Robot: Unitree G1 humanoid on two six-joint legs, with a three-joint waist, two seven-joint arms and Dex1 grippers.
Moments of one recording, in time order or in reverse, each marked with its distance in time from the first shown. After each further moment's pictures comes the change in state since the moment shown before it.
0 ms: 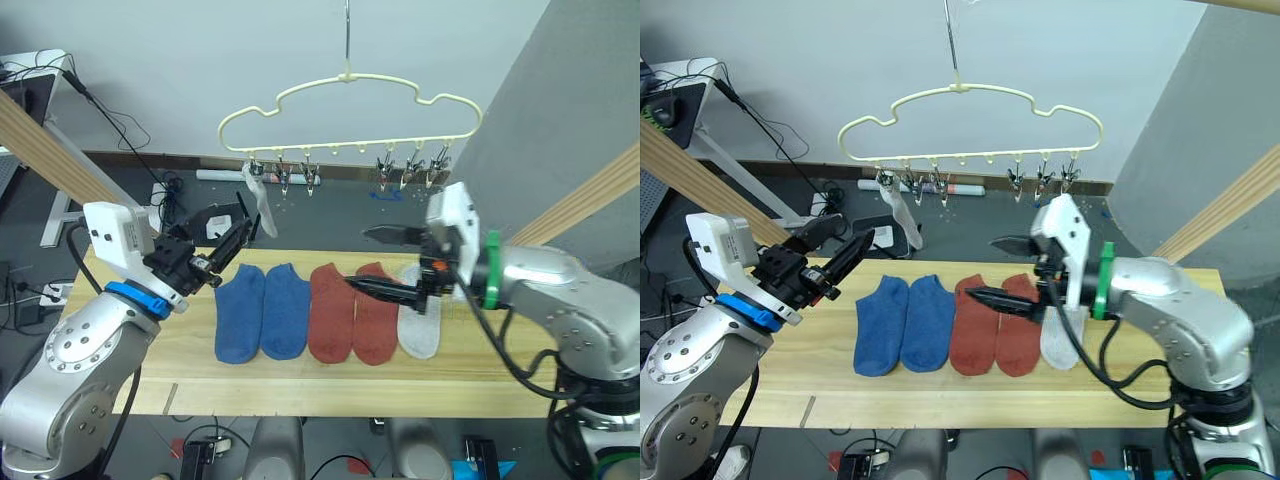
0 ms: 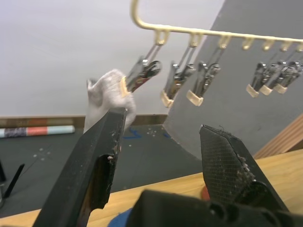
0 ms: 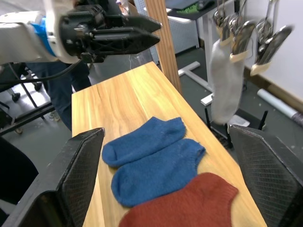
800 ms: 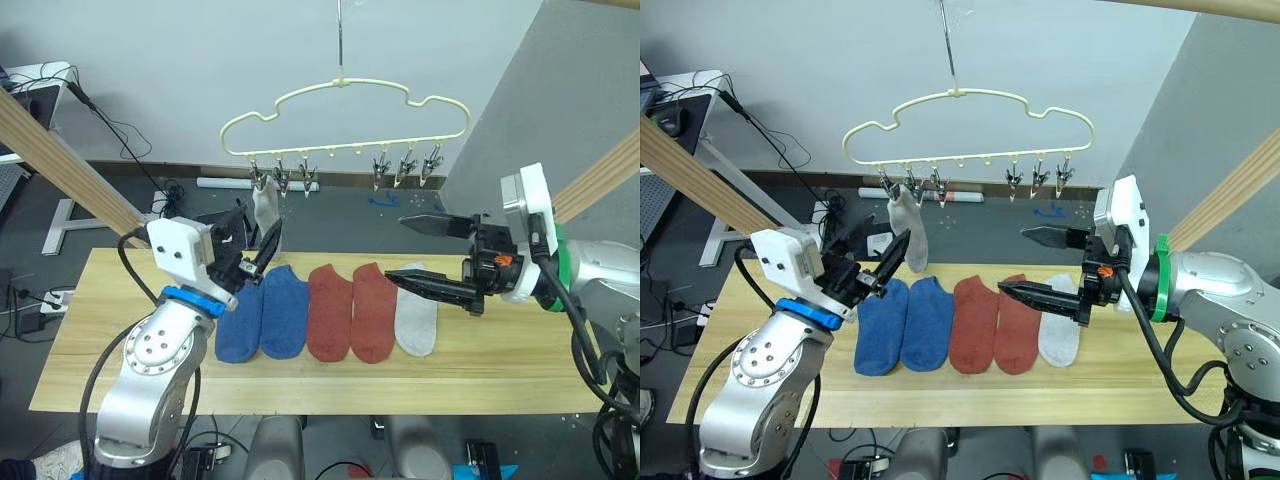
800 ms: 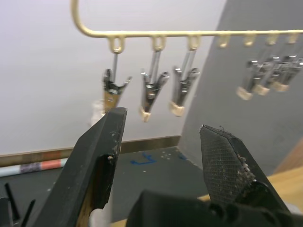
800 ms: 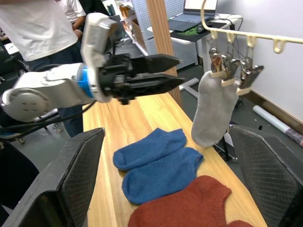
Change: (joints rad) left arm -0.091 -0.252 -0.249 0.087 0.426 -0.149 0.065; right arm 0.021 -0.132 -0.114 -0.030 0.246 -0.013 -0.067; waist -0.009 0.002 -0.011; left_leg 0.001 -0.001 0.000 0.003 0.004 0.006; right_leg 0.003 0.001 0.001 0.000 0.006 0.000
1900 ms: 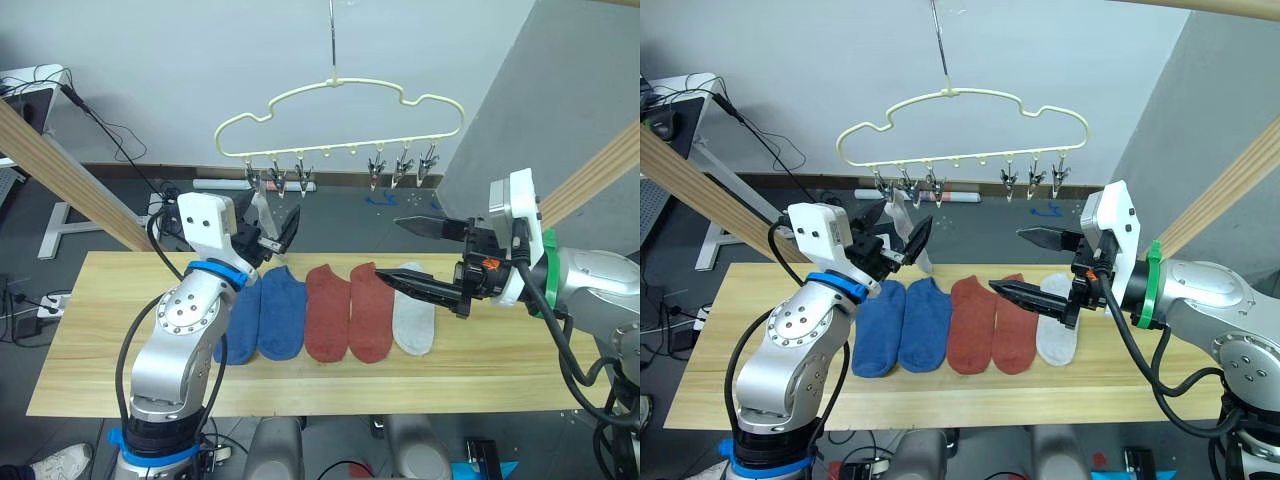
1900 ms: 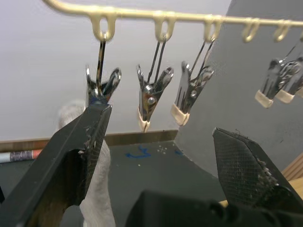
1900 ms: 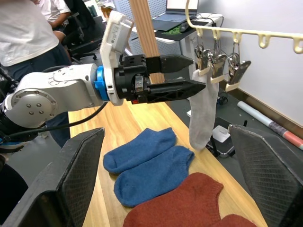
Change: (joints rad) left arm -0.180 -0.088 -0.029 0.133 0.044 0.122 -0.016; right arm 0.016 -0.001 0.019 -0.042 0.041 -0.002 -0.149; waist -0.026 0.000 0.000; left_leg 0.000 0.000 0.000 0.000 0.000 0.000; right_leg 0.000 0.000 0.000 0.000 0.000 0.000
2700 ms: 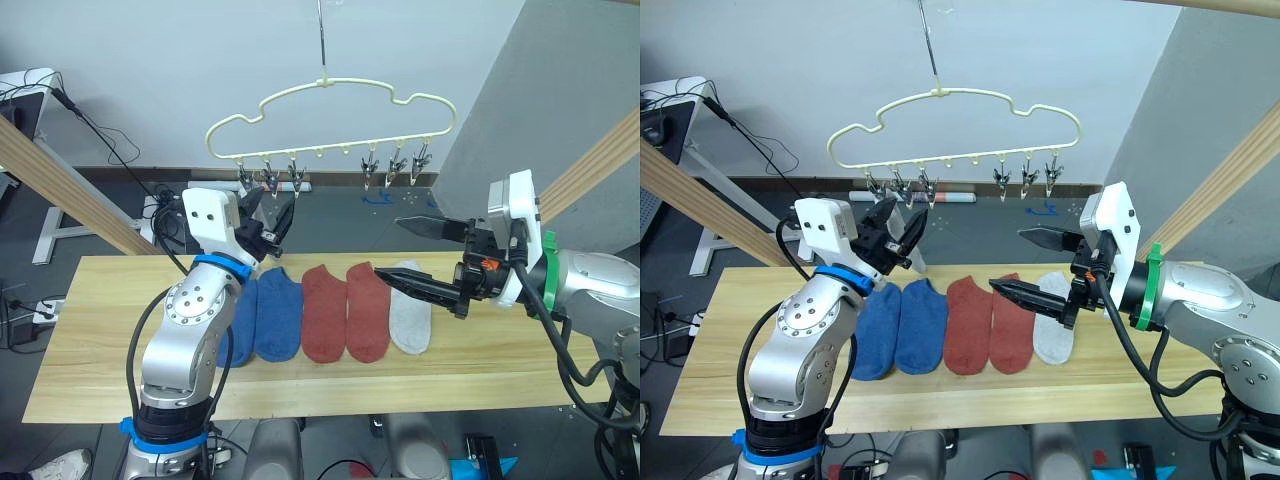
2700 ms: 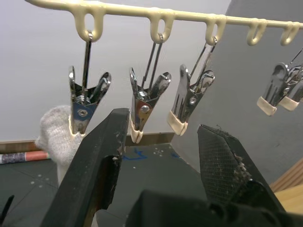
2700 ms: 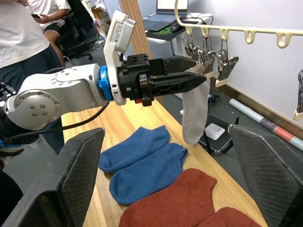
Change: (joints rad) left arm -0.033 -0.012 0.007 0.049 0.034 -0.045 0.001; right arm 0.010 -0.003 0.000 -0.011 0.018 0.000 -0.037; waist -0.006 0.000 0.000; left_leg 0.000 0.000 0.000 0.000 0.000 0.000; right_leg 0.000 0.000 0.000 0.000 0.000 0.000
